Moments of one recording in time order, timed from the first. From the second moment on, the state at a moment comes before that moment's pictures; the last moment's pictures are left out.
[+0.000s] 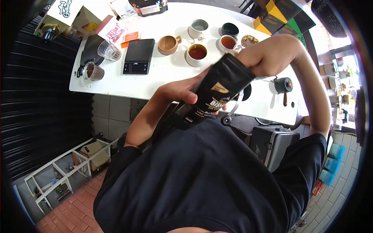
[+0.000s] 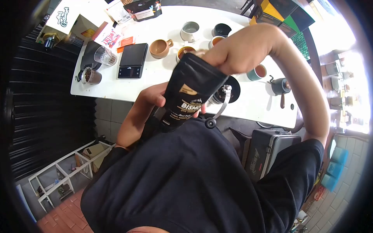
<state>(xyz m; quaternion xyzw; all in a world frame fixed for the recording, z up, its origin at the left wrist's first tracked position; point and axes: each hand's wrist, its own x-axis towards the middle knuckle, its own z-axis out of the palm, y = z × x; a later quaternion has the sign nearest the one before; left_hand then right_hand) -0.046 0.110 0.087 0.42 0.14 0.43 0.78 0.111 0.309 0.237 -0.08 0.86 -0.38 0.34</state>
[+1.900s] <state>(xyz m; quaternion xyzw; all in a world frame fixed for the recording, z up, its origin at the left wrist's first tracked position) -0.049 0.089 0.043 0.28 0.04 0.63 0.73 0.224 0.275 0.137 0.36 0.87 -0.35 -0.04</state>
